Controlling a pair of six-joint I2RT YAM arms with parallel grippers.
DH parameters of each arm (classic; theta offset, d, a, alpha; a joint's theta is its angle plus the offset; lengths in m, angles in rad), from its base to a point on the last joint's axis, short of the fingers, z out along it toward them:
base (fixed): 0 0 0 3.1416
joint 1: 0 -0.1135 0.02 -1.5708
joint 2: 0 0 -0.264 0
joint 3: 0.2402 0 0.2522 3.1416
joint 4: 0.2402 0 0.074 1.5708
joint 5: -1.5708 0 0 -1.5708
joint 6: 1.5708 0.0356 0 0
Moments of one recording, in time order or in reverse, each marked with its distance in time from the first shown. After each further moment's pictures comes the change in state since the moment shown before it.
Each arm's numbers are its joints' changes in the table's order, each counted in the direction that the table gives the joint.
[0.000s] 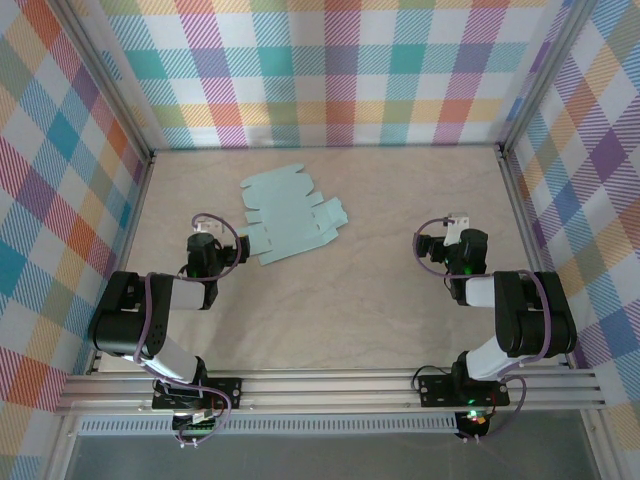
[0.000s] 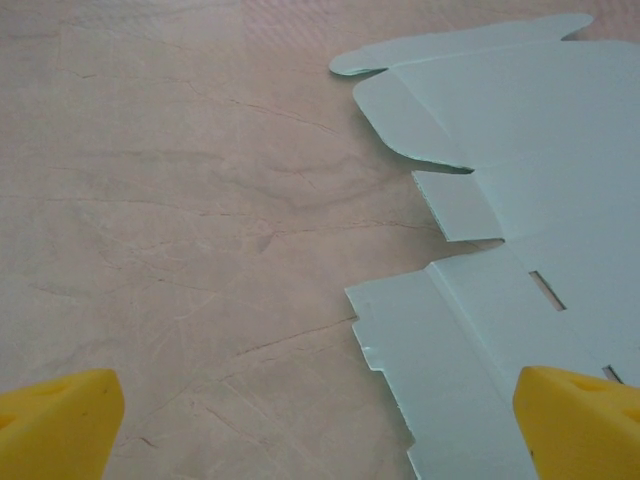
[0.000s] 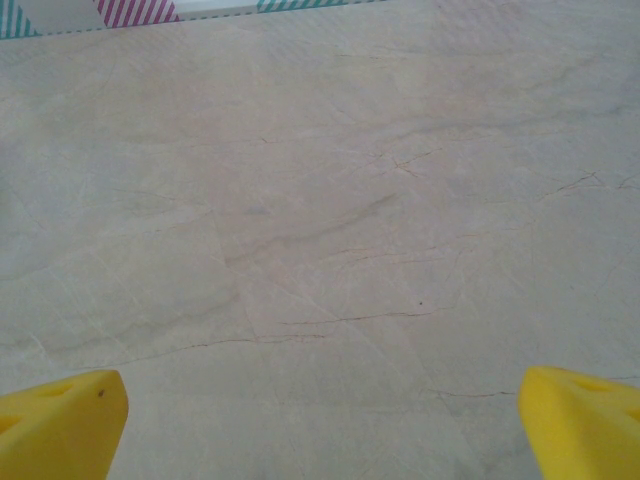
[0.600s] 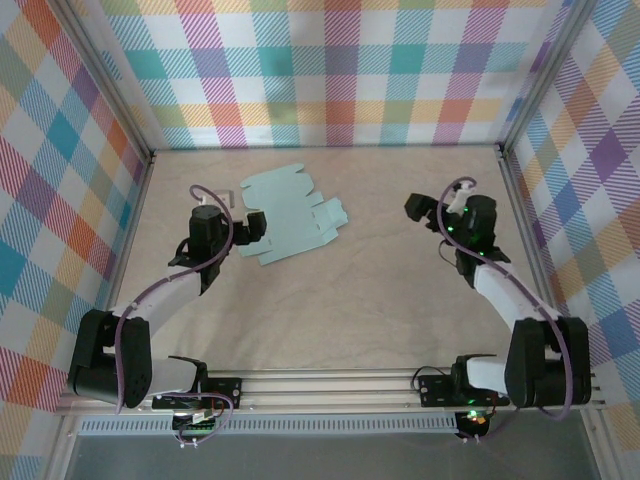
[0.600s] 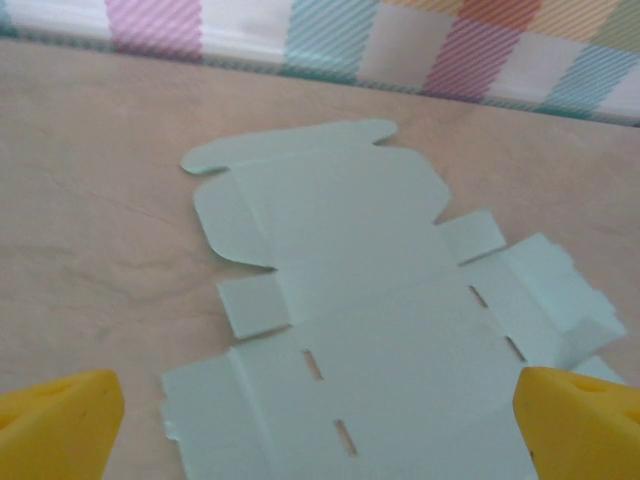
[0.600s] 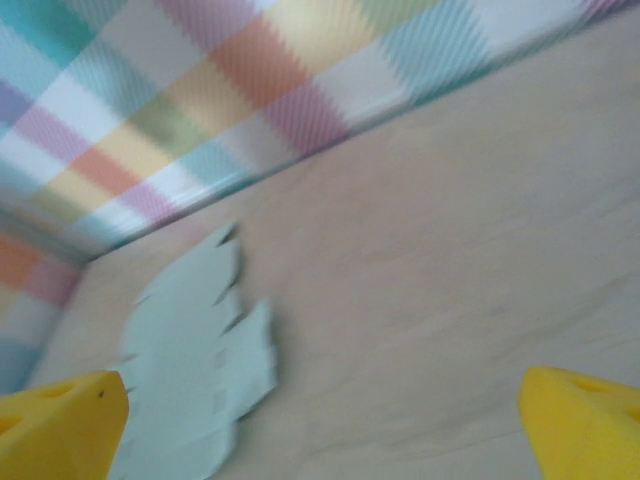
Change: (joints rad) left arm 0.138 0.262 0.257 0.511 -0.093 -0.194; right arm -0.116 0.246 0.294 0.466 0.198 0.531
